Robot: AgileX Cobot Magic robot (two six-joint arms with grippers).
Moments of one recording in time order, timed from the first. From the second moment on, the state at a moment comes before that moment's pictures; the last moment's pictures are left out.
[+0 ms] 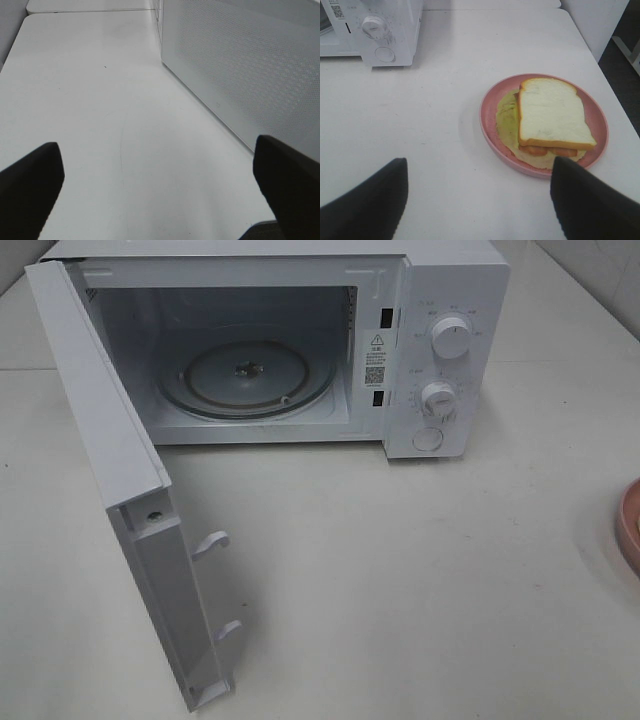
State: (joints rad) left arm 0.00 0.00 -0.50 -0.13 1.04 0.08; right arm 0.00 0.00 -0.51 -0.08 1.04 0.03
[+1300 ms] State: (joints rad) left arm 0.00 0.15 -0.52 -0.13 0.94 0.05; right arm 0.00 0.00 -0.51 -0.08 1.04 0.03
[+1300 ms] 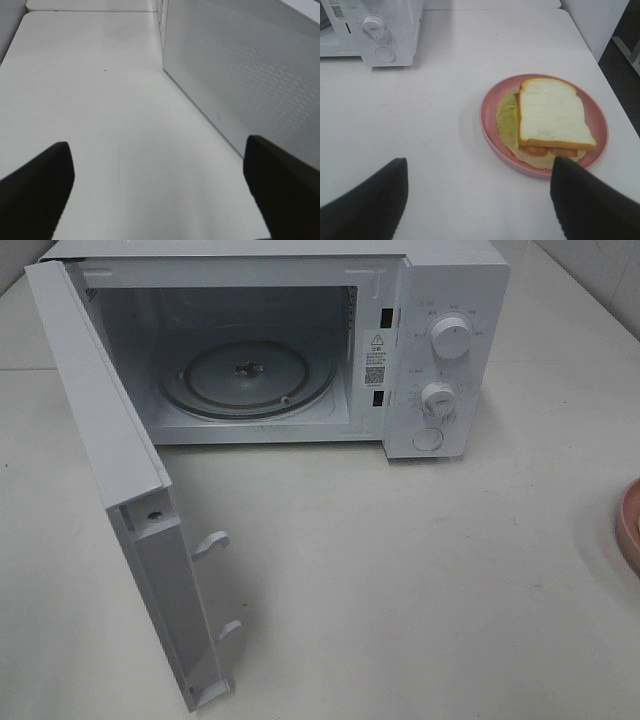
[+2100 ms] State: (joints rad) left arm 0.00 0.71 -0.31 -0.06 0.13 0.09; right arm 0.00 0.00 -0.51 -0.08 1.04 0.03
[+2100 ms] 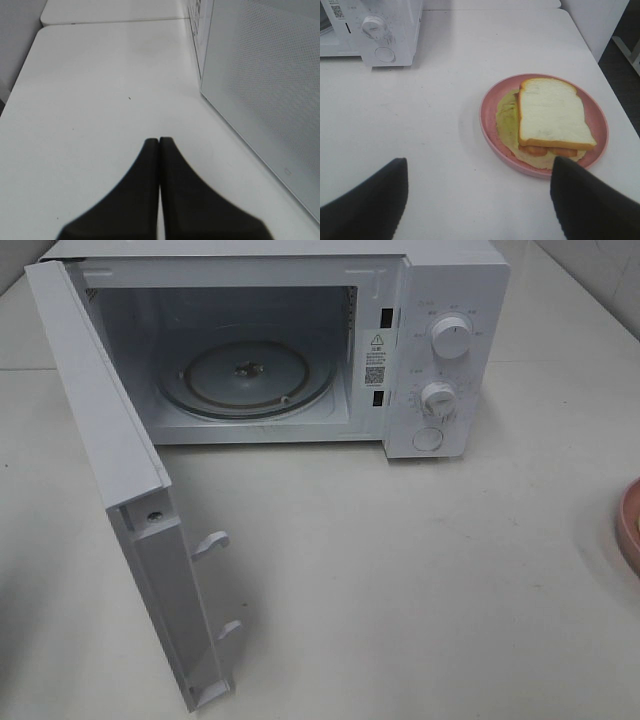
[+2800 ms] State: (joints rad) left arm 0.00 1.10 -0.18 0.09 -0.56 0.00; right arm 0.00 0.00 -0.51 -0.08 1.04 0.03
